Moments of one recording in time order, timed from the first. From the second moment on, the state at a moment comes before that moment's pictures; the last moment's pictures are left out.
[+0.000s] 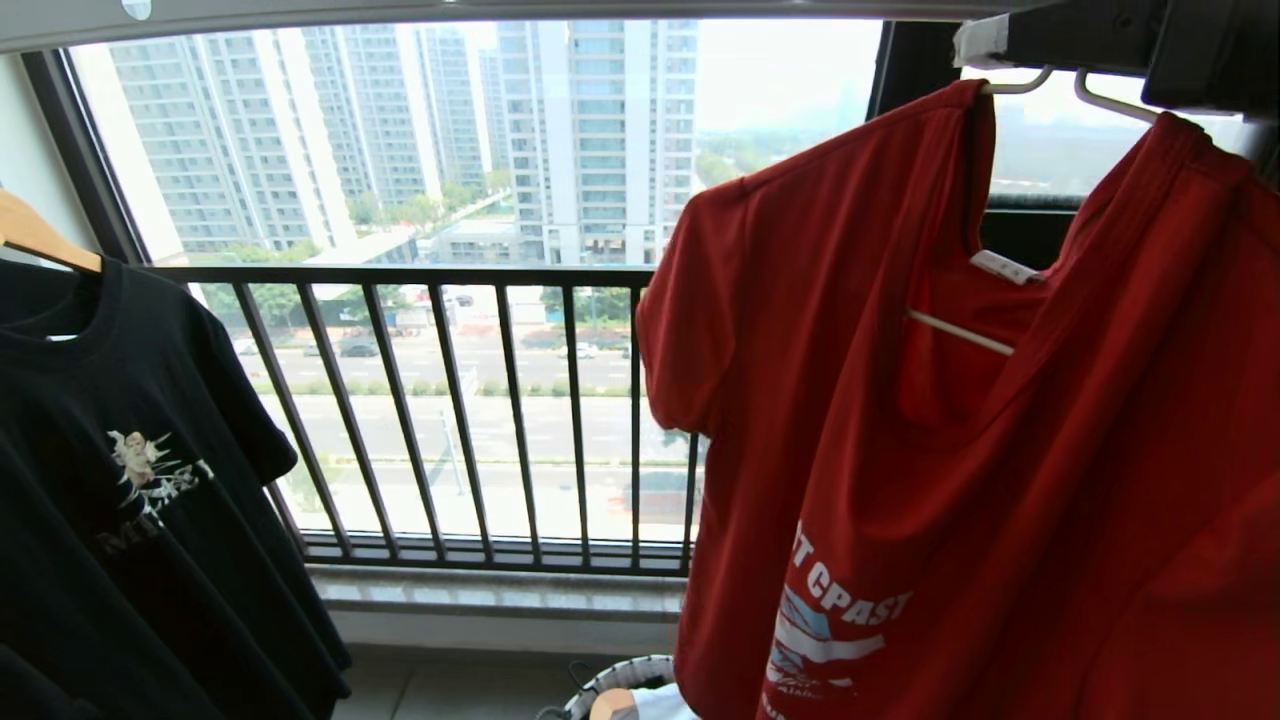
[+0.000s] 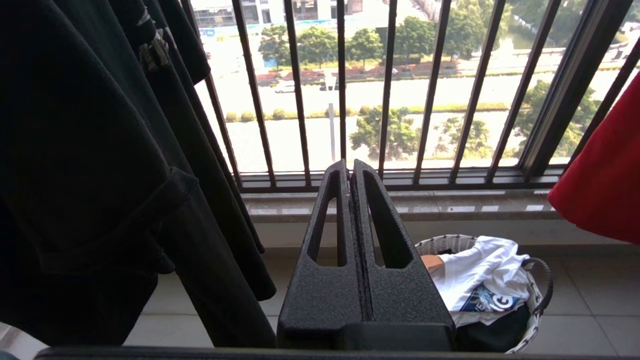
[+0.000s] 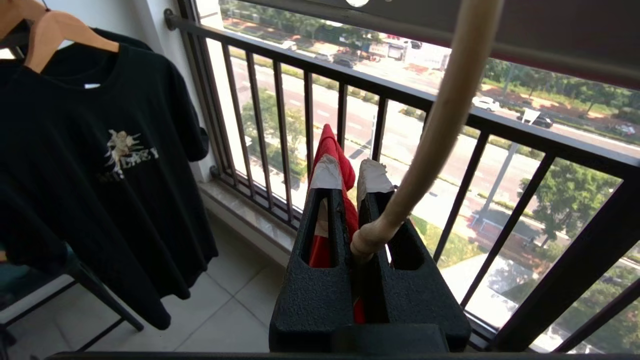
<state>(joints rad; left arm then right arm) -0.01 0.00 -0.01 0.03 -0.03 0.04 0.55 1.40 -1.61 0.21 0.07 0.05</state>
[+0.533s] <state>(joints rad) -0.01 0.00 -0.01 0.03 -0.03 0.04 0.55 1.26 -1.45 0.20 0.08 0.13</state>
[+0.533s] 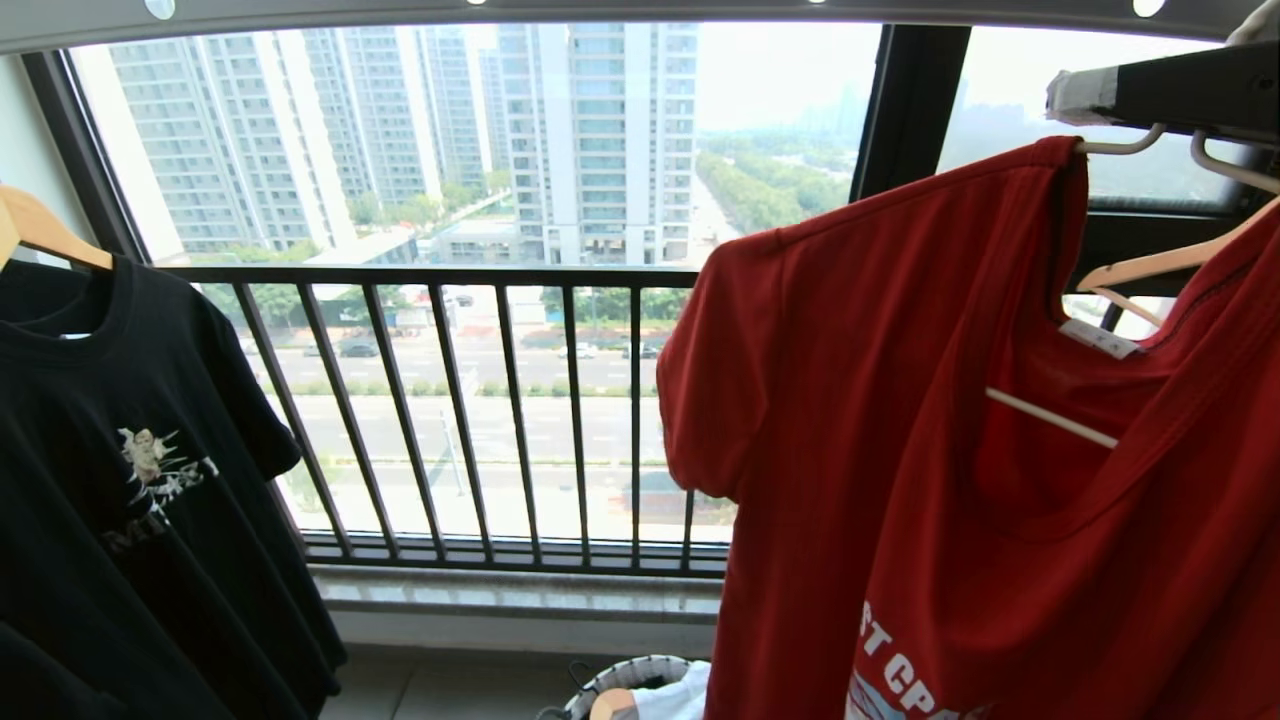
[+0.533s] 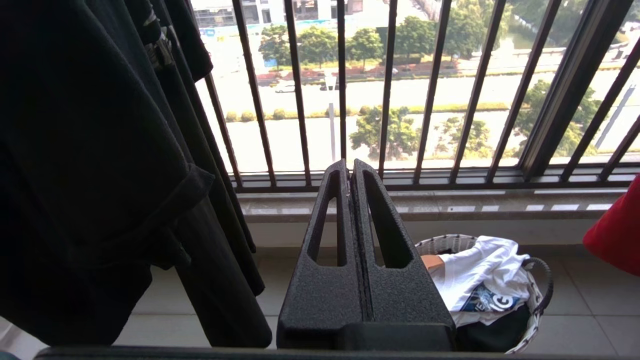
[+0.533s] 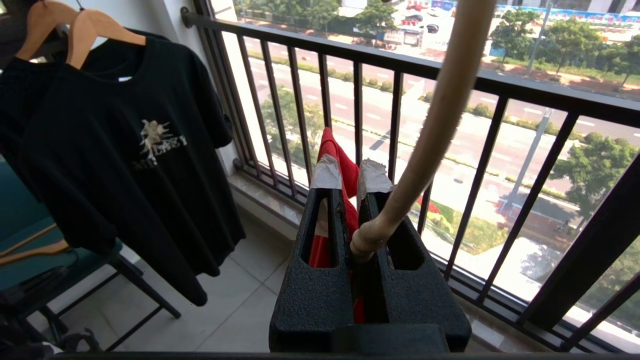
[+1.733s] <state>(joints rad) -0.06 0.61 -0.77 0.04 -0.56 -0.02 0.66 1.38 -1.37 0.11 0.09 0.11</state>
